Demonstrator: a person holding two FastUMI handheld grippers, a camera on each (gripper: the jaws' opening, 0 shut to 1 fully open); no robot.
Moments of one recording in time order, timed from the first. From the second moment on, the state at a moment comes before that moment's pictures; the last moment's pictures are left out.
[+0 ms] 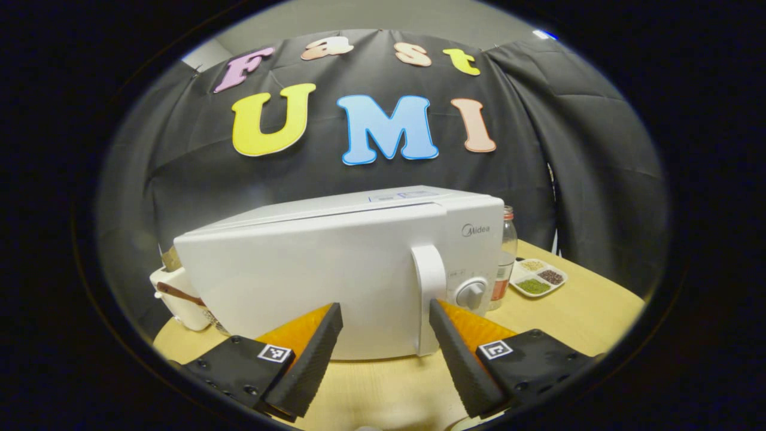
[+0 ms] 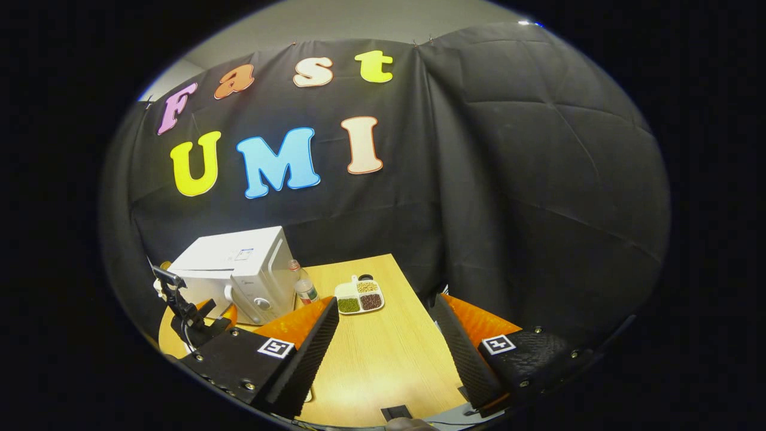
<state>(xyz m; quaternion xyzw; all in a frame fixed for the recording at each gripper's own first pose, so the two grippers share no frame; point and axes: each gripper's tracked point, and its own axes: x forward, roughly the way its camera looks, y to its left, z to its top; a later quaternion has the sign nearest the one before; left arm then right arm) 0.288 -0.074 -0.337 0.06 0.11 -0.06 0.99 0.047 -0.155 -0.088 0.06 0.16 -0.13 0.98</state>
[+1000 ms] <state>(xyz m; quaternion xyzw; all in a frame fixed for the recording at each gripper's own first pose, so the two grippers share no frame) 0.164 -0.030 -0.159 0.08 0.06 -0.03 0.99 0.086 -0.038 -0.074 0.03 0.12 0.03 0.99</state>
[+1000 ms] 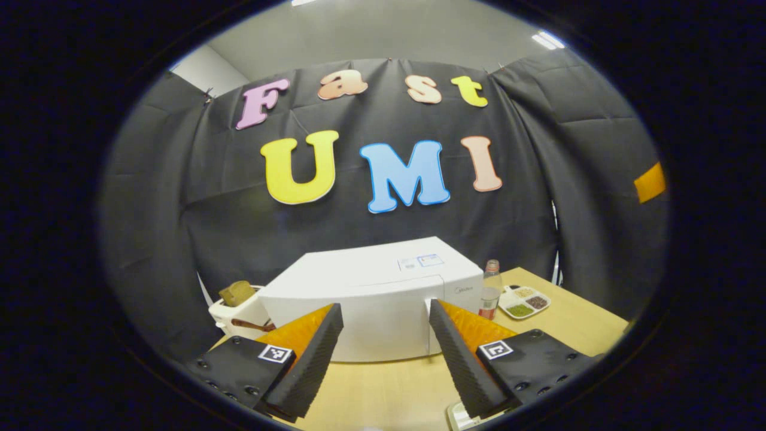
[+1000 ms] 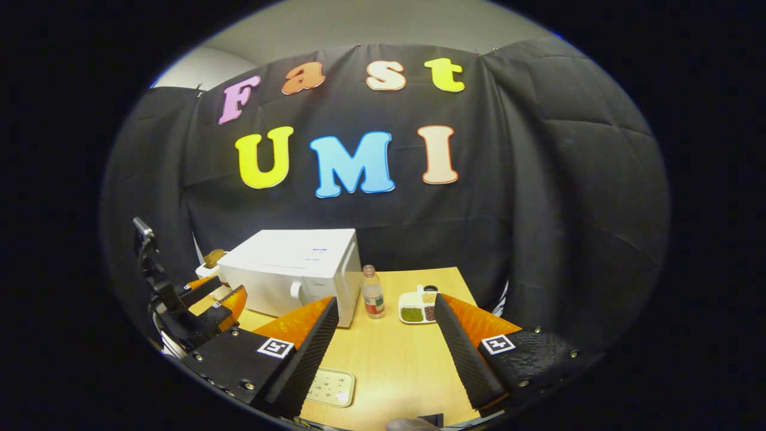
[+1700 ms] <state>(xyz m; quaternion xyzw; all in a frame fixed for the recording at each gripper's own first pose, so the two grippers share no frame) 0.068 0.088 -0.005 0.04 -0.01 0.01 1.00 0.084 0.016 0.007 0.00 0.00 0.01 1.00</state>
